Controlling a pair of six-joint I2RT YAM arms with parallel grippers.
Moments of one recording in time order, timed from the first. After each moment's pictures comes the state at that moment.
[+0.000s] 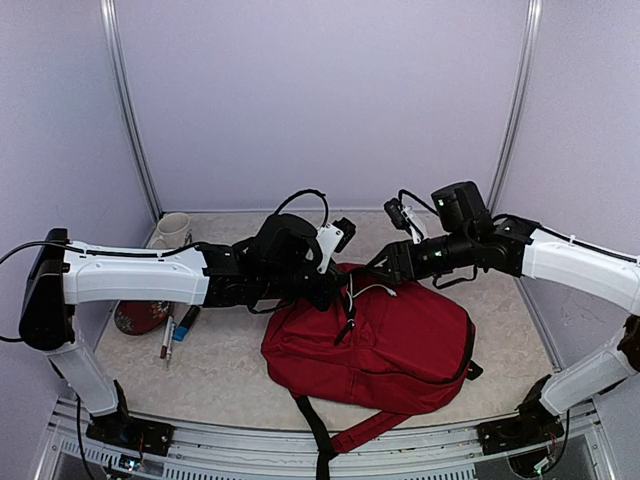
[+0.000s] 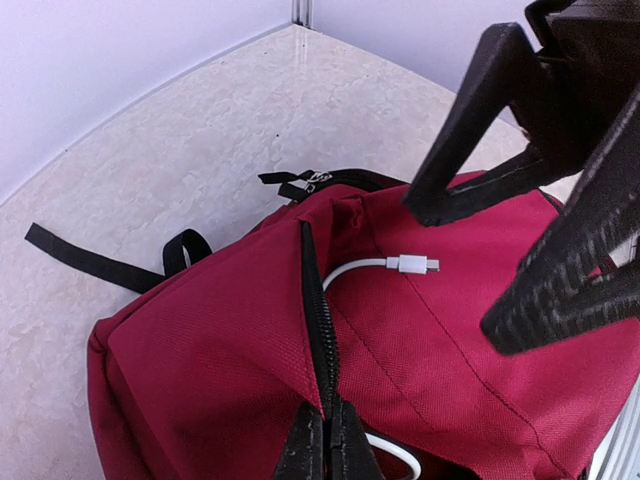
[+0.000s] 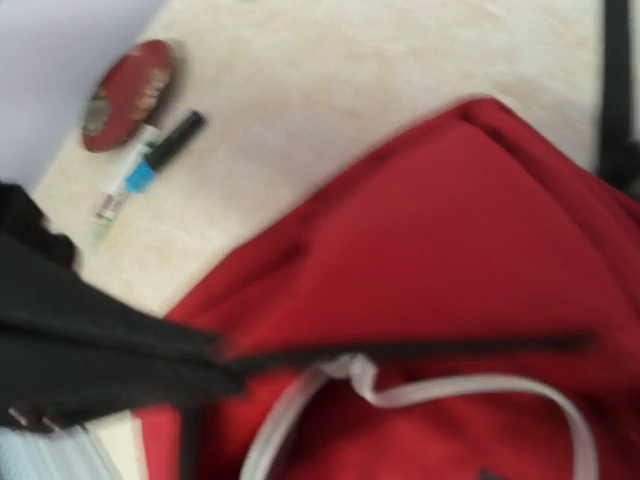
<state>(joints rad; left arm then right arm) -1.06 1.70 1.26 -0.09 -0.14 -0.13 0.70 1.36 1.09 -0.35 -0.37 0.37</state>
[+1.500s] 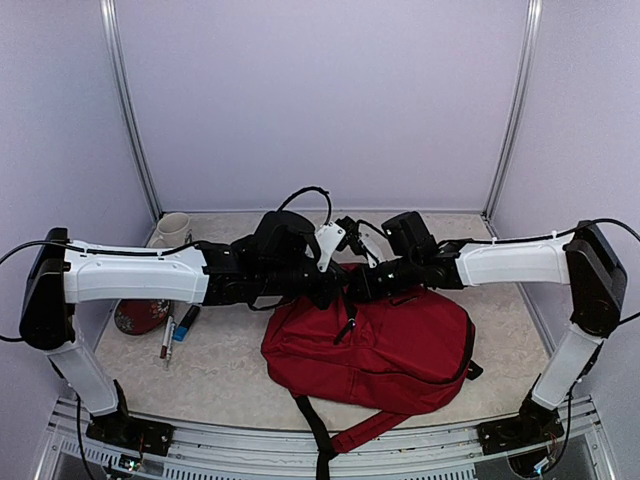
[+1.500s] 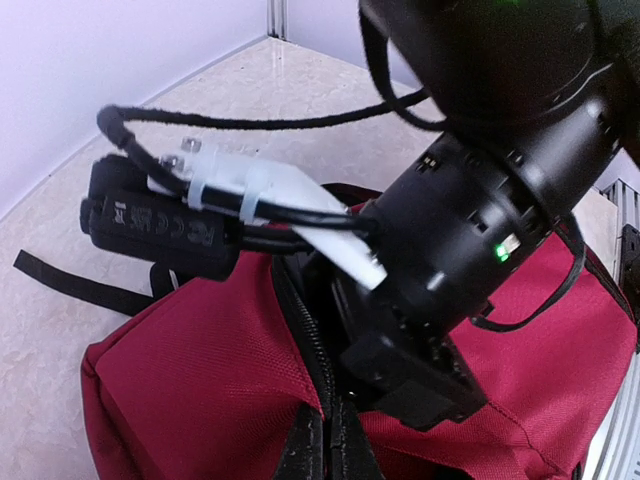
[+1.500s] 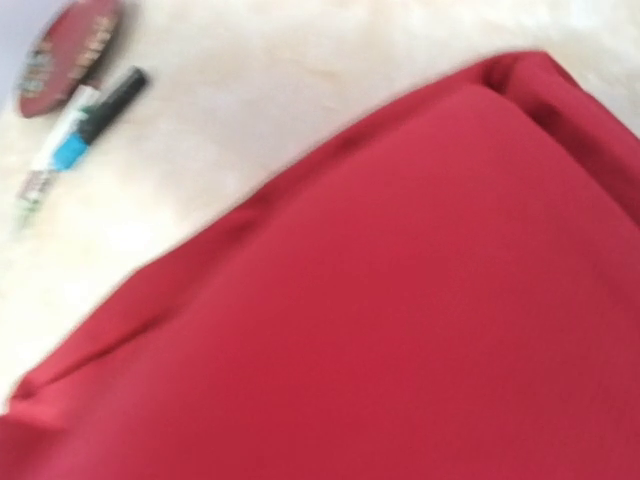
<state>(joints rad) -1.05 1.70 1.26 -0.05 -0.08 -0.09 0.75 1.69 1.09 -0.06 -0.38 0.34</state>
